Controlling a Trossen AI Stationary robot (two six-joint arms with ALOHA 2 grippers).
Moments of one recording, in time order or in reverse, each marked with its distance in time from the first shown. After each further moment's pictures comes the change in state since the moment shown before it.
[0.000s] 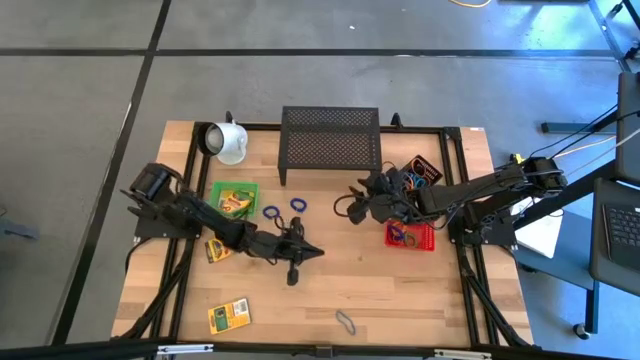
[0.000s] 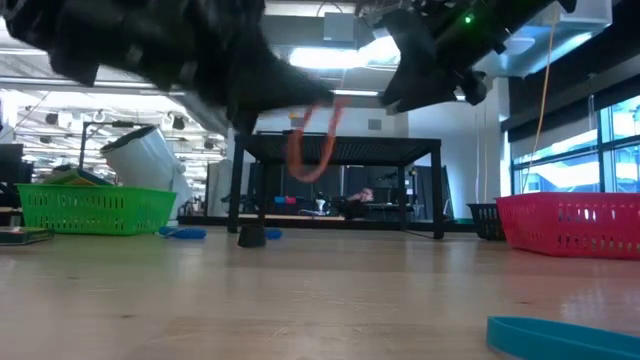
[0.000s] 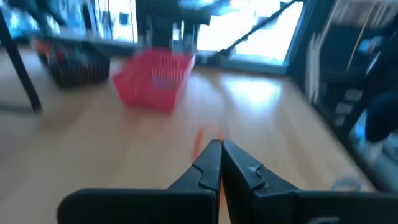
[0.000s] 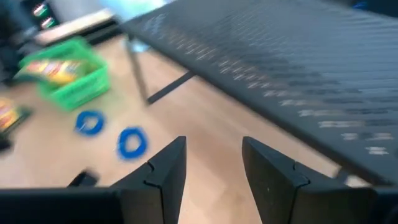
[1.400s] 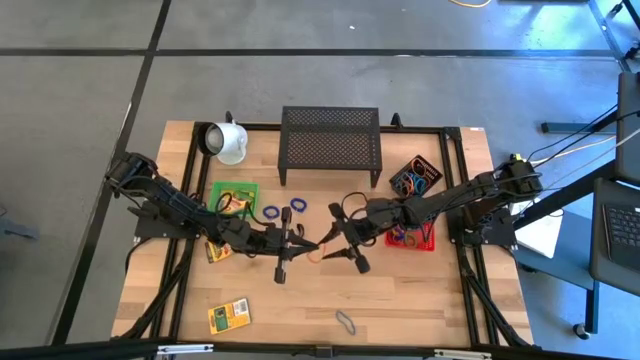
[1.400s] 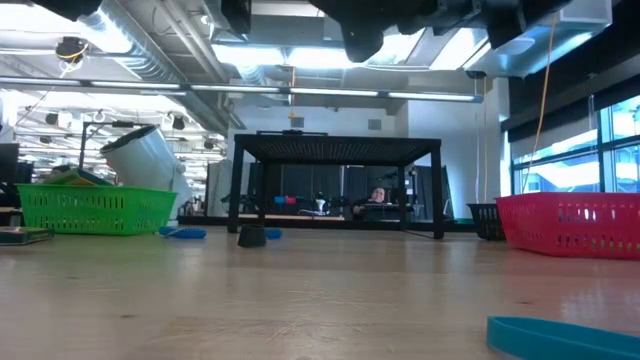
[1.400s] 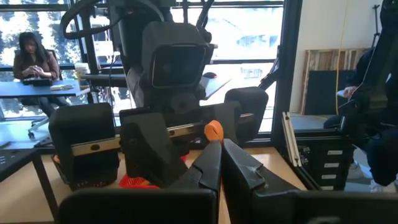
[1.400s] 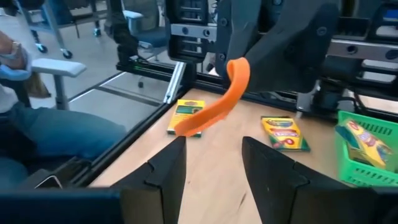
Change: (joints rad) left arm -0.040 -0.234 0.003 0.064 -0.030 0.258; right arm 0.022 0.209 0.000 0.712 -1.020 -0.704
